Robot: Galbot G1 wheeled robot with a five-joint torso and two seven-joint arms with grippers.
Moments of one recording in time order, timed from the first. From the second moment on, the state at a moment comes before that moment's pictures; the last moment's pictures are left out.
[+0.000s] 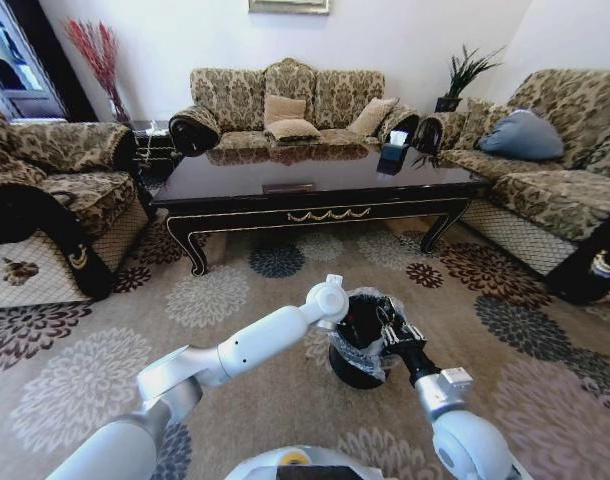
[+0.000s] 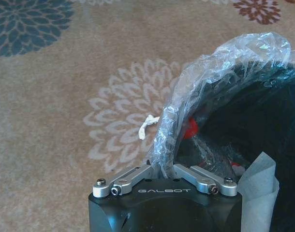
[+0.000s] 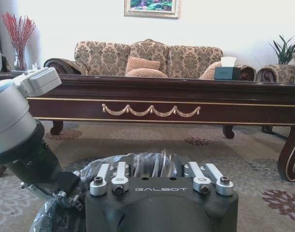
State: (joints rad) left arm 0.29 -1.41 0.58 -1.57 -1.83 0.74 -1.28; right arm -1.73 1.04 0.54 2.27 0.41 -0.07 0.22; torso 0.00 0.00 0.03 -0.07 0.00
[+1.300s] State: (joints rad) left arm 0.53 -1.01 0.19 -1.74 -1.86 0.74 -1.22; right arm -1.63 1.03 0.49 2.17 0.43 0.02 0.18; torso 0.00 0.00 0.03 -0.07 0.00
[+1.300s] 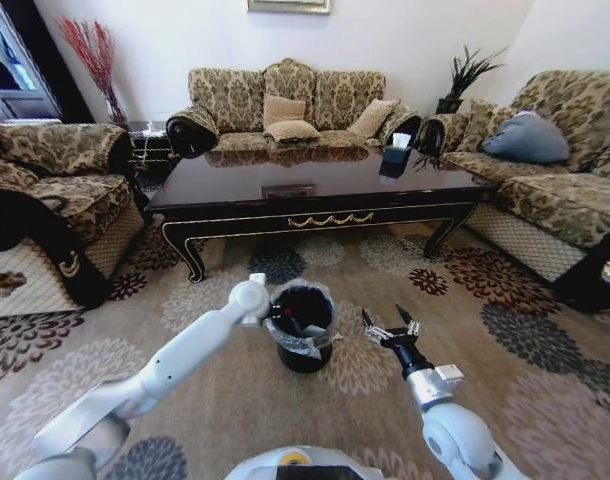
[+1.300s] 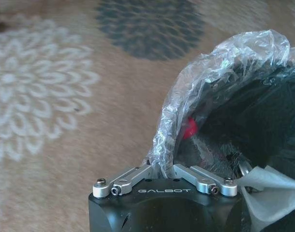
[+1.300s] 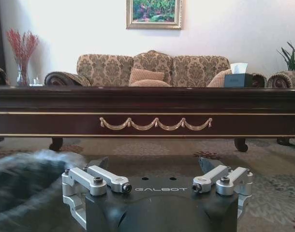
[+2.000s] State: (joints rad) left arm 0.89 -0.75 -0.18 -1.91 -1.83 0.74 -1.15; right arm -1.37 1.01 0.34 1.68 0.41 0.01 0.11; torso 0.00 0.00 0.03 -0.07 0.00
